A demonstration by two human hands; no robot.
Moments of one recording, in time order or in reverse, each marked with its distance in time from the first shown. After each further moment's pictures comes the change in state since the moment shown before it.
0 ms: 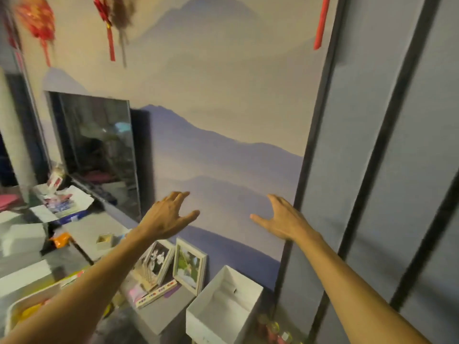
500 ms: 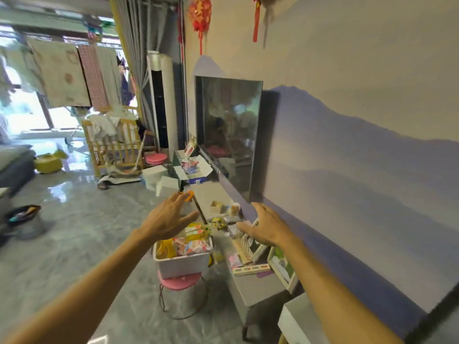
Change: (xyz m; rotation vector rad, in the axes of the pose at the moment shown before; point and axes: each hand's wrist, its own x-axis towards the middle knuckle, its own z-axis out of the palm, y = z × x) left_hand -0.186 -0.213 -0.073 0.082 0.013 -0.572; right_hand 0.050 -0.280 0.203 0.135 -0.367 -0.448
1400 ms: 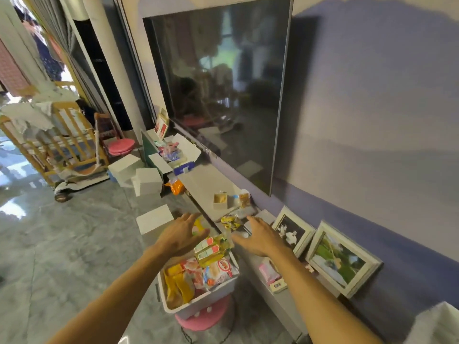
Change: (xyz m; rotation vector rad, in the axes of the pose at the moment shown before) left_hand 0.360 -0.236 0.156 0.042 -0.438 0.067; right_hand 0.384 -0.009 0.203 0.184 -0.148 0.313
